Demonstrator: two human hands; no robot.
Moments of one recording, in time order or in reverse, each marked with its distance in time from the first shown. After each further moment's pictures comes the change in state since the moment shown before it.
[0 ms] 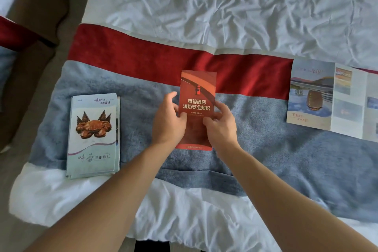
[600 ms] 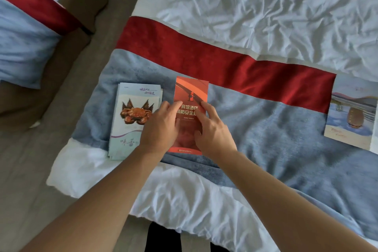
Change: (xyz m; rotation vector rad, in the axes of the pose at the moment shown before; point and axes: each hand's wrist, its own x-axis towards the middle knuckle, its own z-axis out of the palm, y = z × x) left_hand -0.014 -0.085 -0.104 0.471 0.030 0.309; right_hand -0.049 -0.018 0.088 -0.764 -0.324 -0.607
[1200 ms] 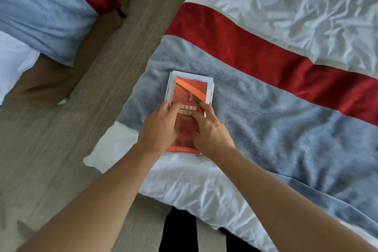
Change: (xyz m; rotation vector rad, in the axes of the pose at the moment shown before) left_hand -0.048 -0.135 -0.039 0.059 -0.082 -0.130; right_hand 0.025 -0.104 0.096 -0.128 -0.161 -0.081
